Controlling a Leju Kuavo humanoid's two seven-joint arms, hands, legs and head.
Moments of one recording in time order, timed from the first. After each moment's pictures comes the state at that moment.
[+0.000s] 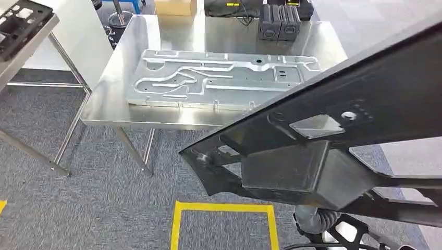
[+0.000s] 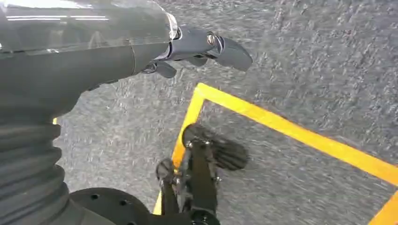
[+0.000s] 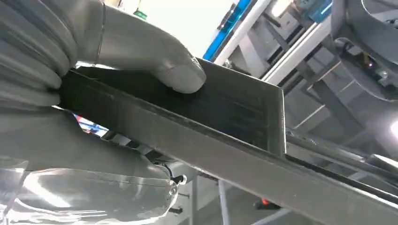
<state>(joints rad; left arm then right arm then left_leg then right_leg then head) -0.09 -0.05 1.32 -0.23 -0.90 0.00 -0.18 -0.24 -0.23 0.56 -2.15 -0.09 -0.04 -0.62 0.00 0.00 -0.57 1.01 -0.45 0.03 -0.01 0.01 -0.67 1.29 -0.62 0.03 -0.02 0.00</state>
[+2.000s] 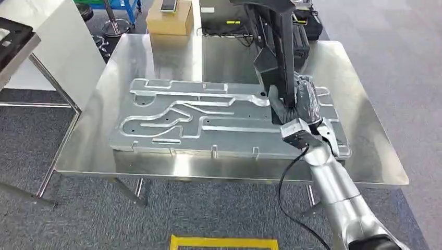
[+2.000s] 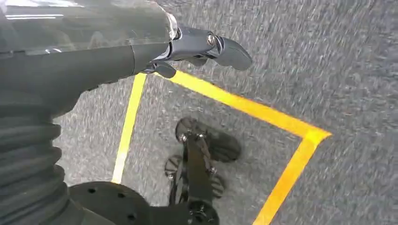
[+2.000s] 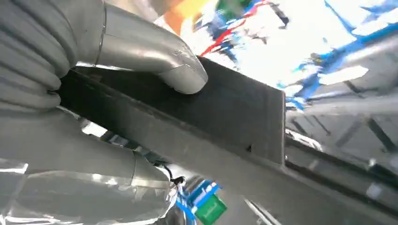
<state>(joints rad) -0.08 -0.05 1.32 -0.23 -0.89 -0.06 -0.27 -0.64 -0.14 0.29 -1.29 0.54 -0.29 -0.52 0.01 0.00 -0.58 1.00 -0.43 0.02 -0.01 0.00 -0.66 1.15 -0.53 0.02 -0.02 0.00</state>
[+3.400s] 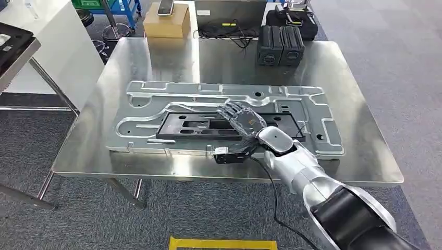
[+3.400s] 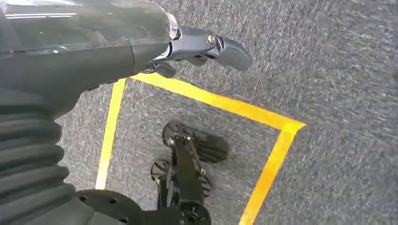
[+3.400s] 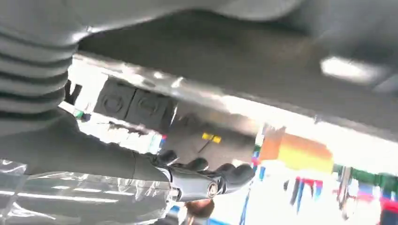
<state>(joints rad) -0.08 -0.04 1.32 -0.23 -0.93 -0.07 -0.36 -0.97 0.06 0.70 -0.36 1.22 -0.45 -0.24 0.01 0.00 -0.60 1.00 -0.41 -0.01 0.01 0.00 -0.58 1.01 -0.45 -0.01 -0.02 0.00</state>
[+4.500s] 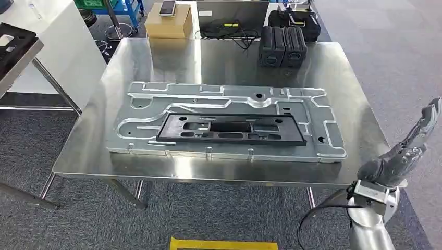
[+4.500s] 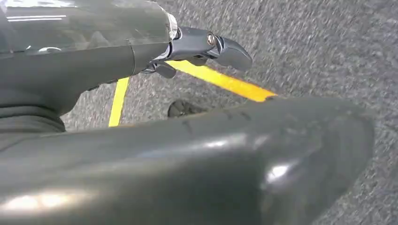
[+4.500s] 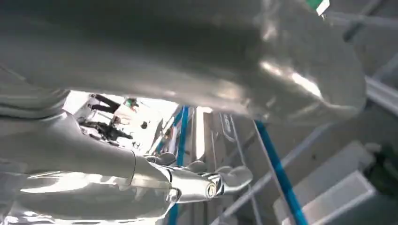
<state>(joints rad) -0.05 -0.06 1.35 -0.22 -0.89 -0.11 -0.35 -0.10 -0.18 -0.04 -1.77 0.42 -0.66 -0.62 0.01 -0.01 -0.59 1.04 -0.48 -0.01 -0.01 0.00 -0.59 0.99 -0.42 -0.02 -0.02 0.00</state>
